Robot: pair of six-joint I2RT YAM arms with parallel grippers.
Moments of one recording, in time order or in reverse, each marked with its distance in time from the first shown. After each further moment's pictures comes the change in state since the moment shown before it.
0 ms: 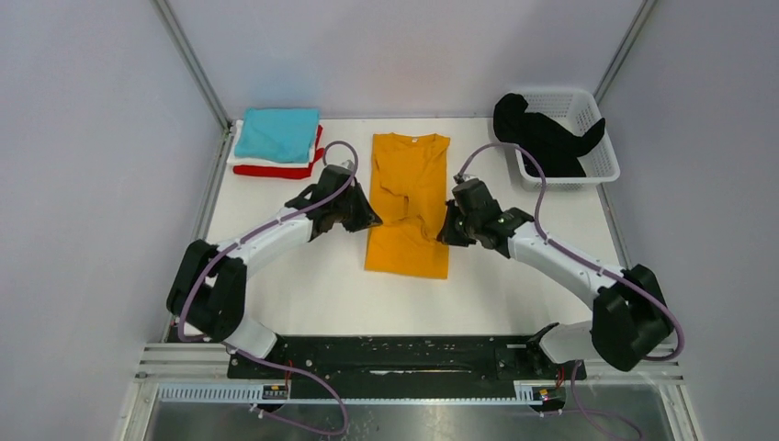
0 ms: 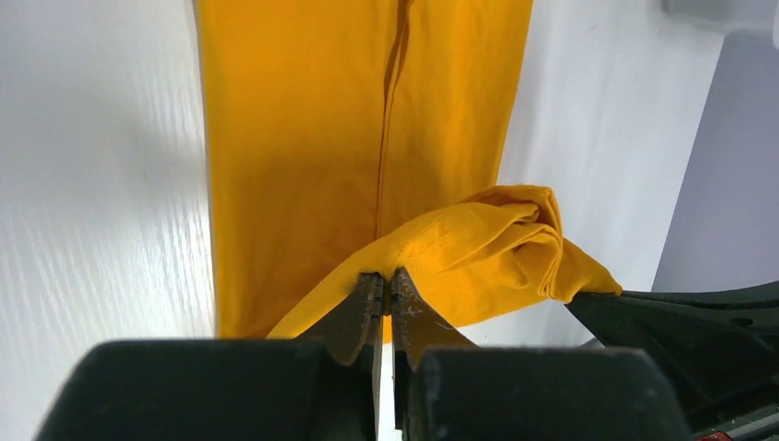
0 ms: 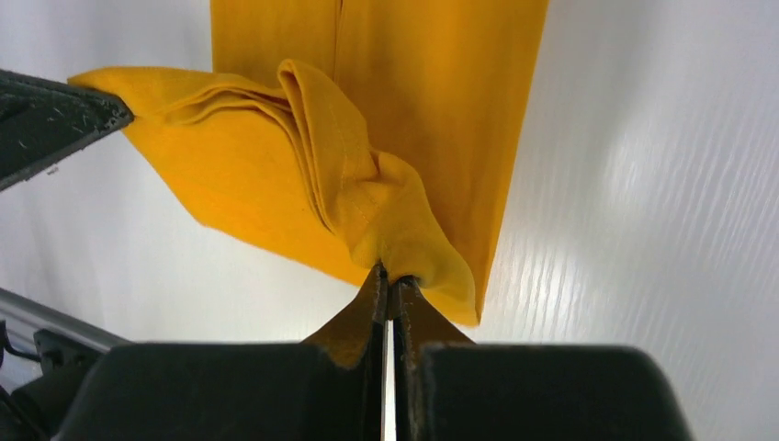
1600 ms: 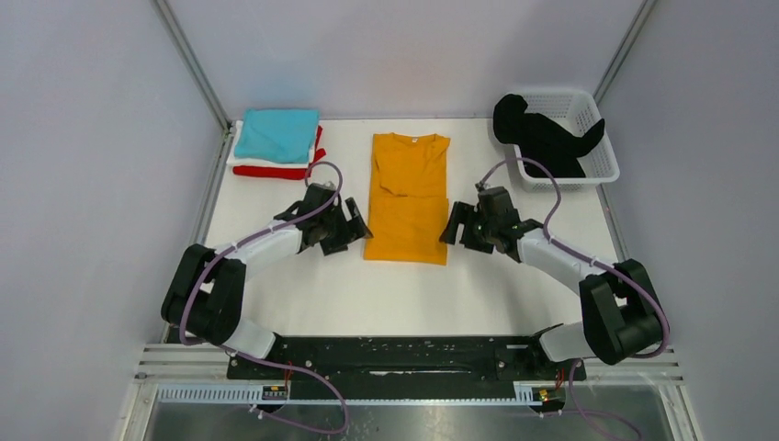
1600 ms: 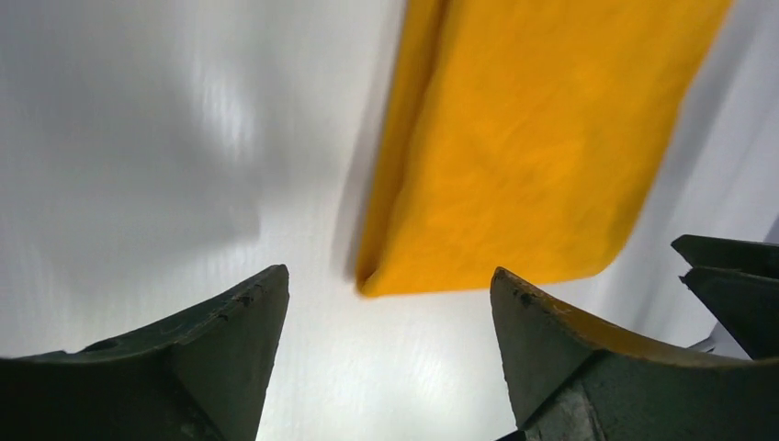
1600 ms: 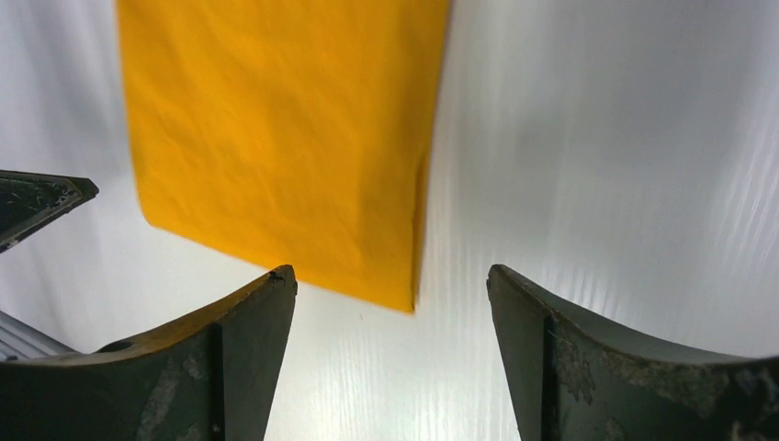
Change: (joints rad) left arm 0.112 0.012 -0.100 0.006 -0.025 0.046; right arm -0.231 0.094 -0.118 0.242 -0.169 -0.068
